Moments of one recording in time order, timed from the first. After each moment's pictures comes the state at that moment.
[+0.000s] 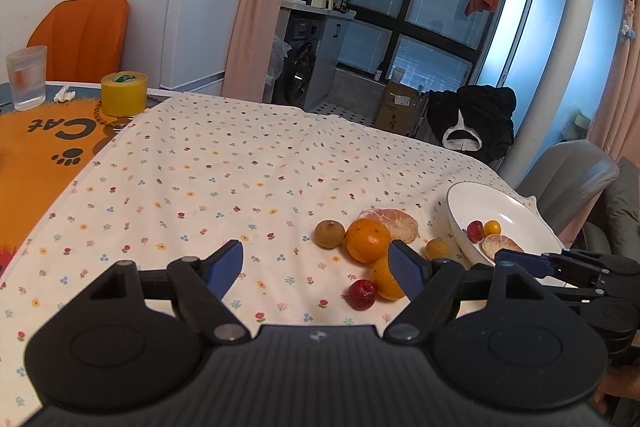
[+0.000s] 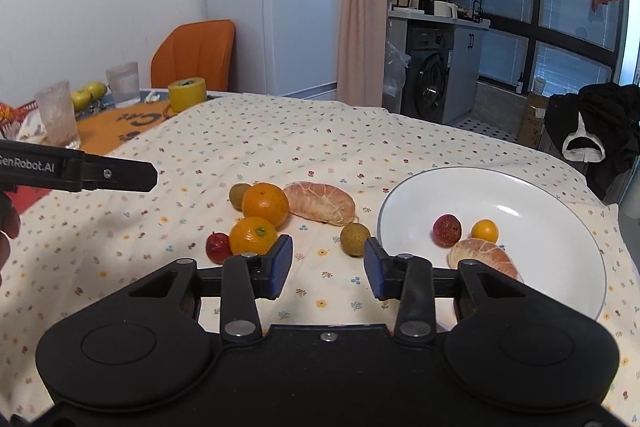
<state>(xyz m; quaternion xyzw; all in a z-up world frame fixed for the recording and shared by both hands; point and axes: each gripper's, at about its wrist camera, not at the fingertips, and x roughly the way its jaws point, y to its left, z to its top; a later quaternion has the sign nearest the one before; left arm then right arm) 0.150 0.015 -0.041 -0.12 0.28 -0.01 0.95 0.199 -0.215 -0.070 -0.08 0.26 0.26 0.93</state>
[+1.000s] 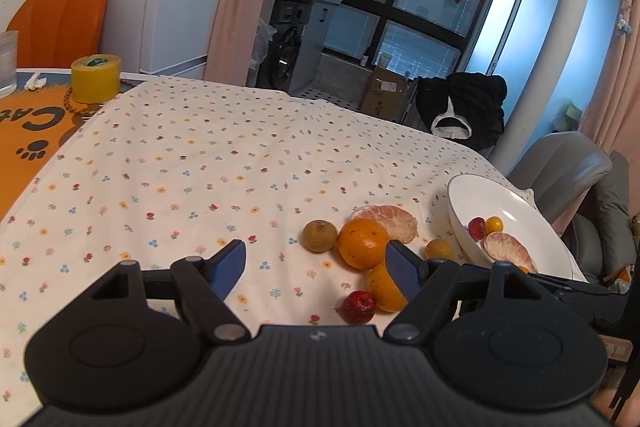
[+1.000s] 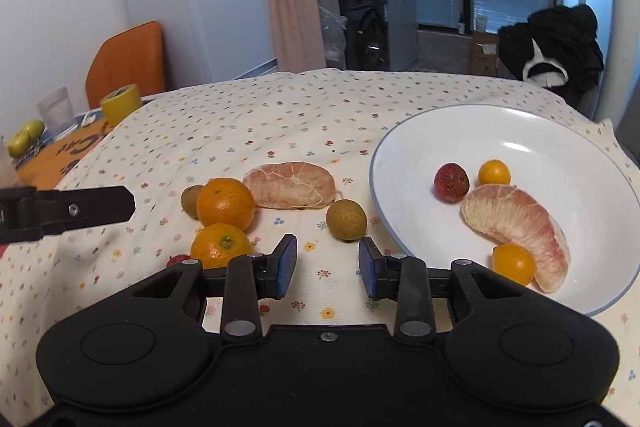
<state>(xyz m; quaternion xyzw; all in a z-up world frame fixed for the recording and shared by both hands) 0.182 0.014 -0.056 -0.13 0.30 -0.04 0.94 0.230 -0.195 -0.100 0.01 0.32 0.16 0.93</state>
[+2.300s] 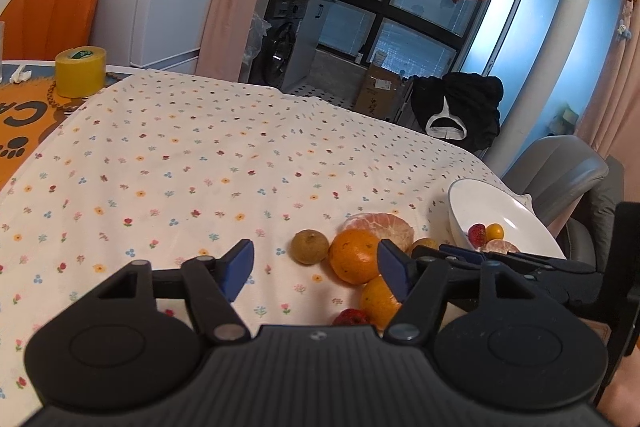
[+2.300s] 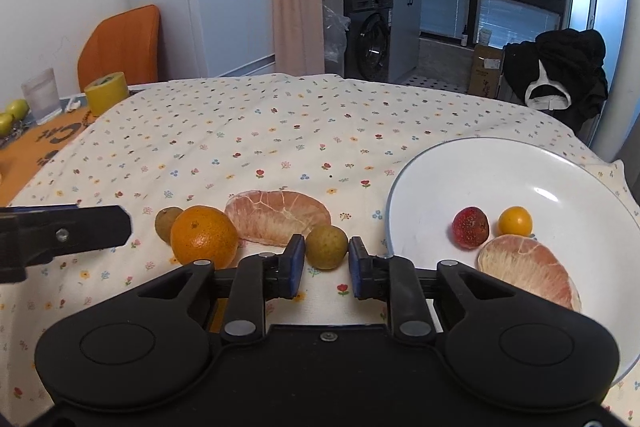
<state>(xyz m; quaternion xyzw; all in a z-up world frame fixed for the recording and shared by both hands) 0.201 0.012 -0.061 -0.14 0.30 -0.05 0.94 0.260 -0.178 -0.098 -0.03 0.31 0.16 0.94</state>
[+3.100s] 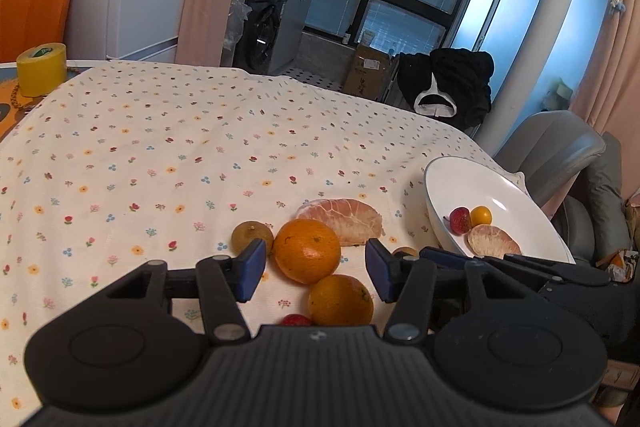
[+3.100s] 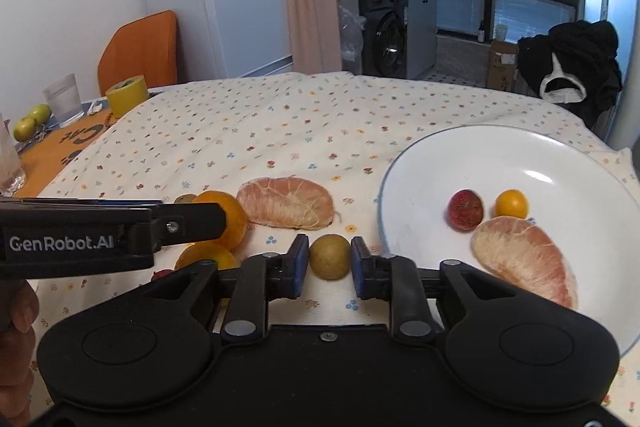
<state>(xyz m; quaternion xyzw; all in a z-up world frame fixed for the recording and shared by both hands) 0.223 -0.026 -0.070 -0.12 0.33 -0.06 0.93 0.250 -0.192 -0.099 -0.02 0.32 0.19 0.93</state>
